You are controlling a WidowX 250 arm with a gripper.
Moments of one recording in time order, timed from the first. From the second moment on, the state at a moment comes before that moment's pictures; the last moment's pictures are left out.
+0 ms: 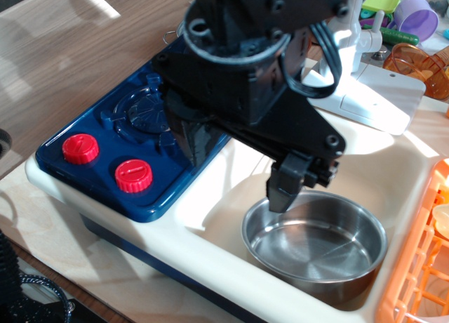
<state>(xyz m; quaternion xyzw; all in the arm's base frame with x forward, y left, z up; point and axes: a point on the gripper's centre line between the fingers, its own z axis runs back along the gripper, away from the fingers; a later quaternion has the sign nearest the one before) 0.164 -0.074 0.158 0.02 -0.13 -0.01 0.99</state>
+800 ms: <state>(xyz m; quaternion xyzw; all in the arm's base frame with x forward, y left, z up) 0.171 -0.072 0.122 -0.03 -0.07 0.13 0.99</state>
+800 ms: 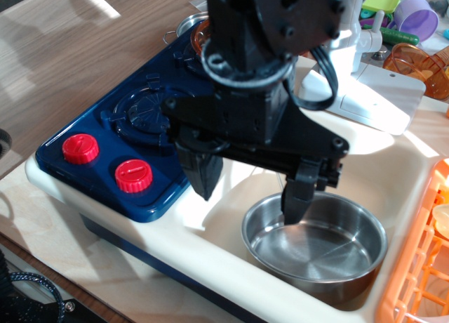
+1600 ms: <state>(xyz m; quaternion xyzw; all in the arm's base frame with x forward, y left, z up) 0.167 -0.061 0.092 -0.07 -0.08 0.19 0.98</state>
